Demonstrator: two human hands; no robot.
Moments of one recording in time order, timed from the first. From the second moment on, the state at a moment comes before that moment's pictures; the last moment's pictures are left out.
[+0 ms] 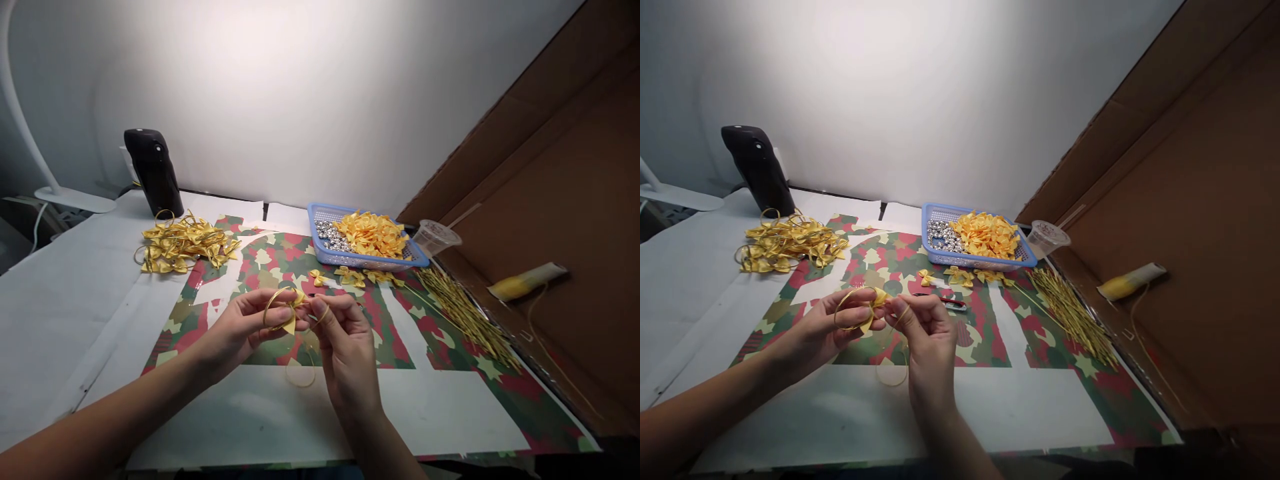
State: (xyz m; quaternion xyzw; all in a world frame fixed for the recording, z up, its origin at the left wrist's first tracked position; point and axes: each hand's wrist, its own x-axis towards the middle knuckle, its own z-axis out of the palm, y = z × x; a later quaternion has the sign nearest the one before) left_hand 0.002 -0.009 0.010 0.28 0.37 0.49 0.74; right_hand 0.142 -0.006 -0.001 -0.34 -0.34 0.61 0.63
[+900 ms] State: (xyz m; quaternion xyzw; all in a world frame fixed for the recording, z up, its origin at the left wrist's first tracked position) left_hand 0.002 -0.008 0.004 0.30 0.38 0.49 0.72; right_hand 0.137 -0.003 -0.008 -0.29 -0.24 0.73 0.57
